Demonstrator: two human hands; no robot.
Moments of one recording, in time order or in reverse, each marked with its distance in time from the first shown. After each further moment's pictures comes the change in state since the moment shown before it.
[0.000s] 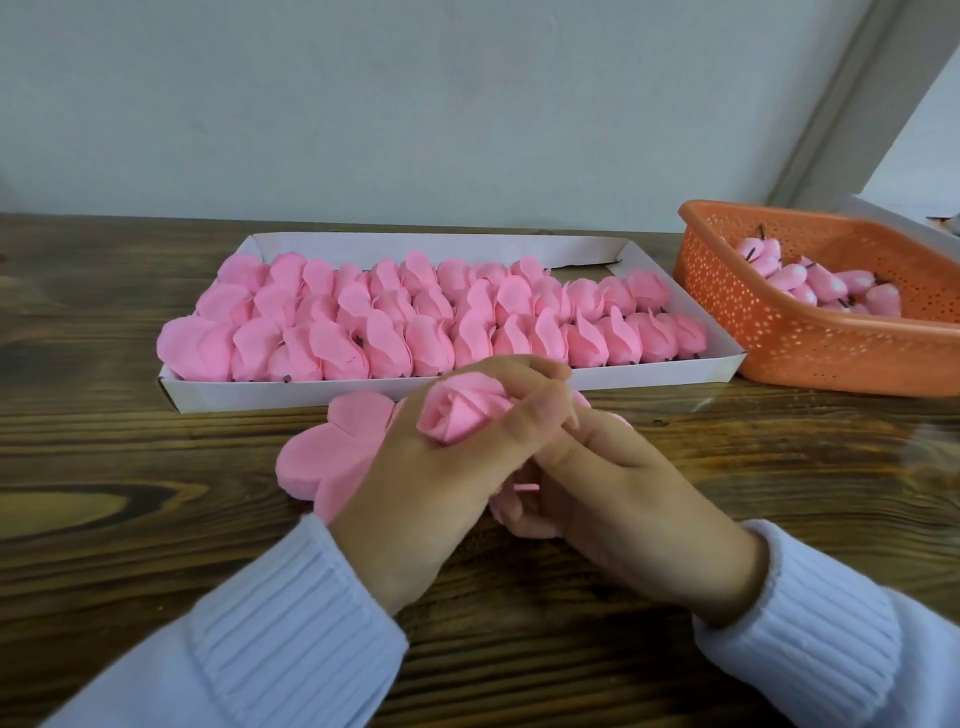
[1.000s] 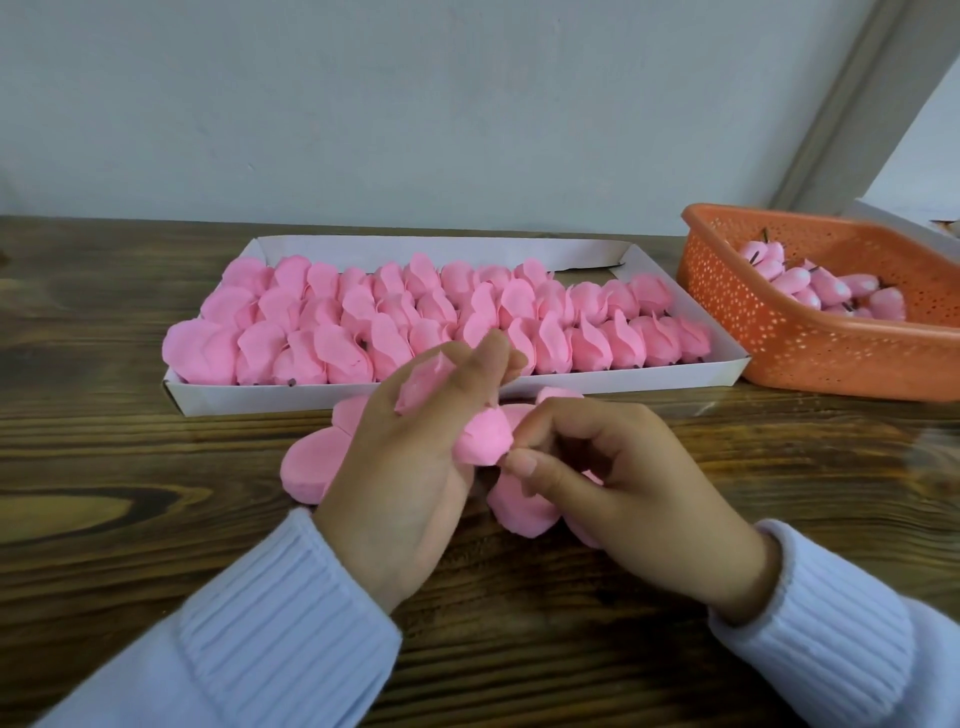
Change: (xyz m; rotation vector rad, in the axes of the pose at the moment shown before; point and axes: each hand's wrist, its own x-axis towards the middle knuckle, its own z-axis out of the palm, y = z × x) left_hand 0.007 0.001 -0.008 -0.249 0.165 -0.053; right_hand -0.002 -0.016 -0.008 -0.815 0.107 -0.216
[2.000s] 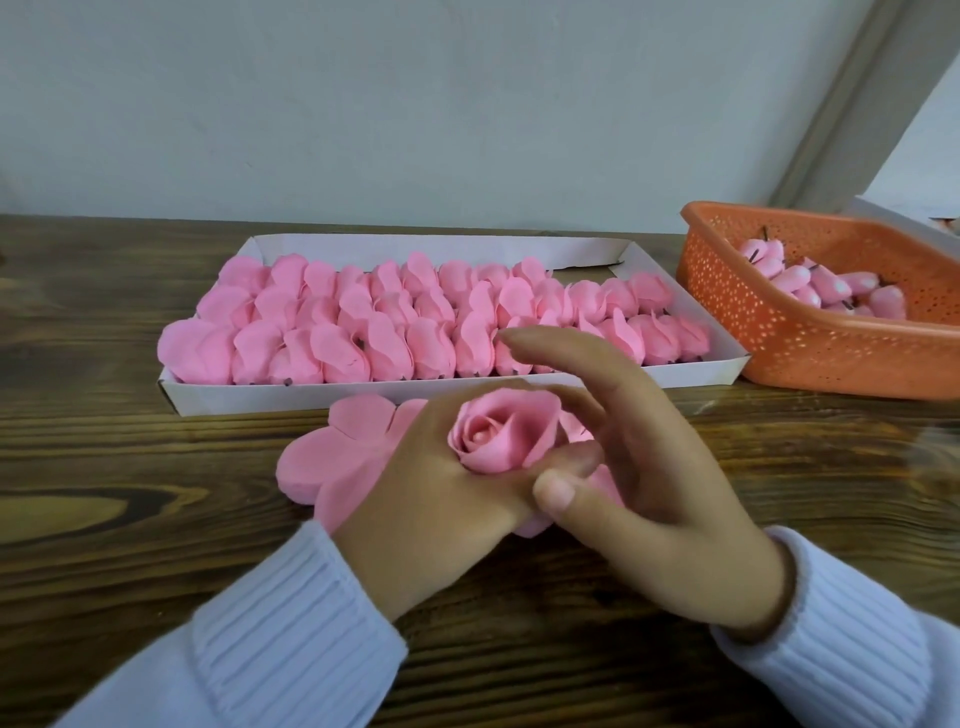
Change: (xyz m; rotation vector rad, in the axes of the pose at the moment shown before) left_hand -0.016 -0.023 0.015 0.405 -0.083 0.246; right_hand -0.004 -0.001 -0.003 0.095 0.049 -0.298
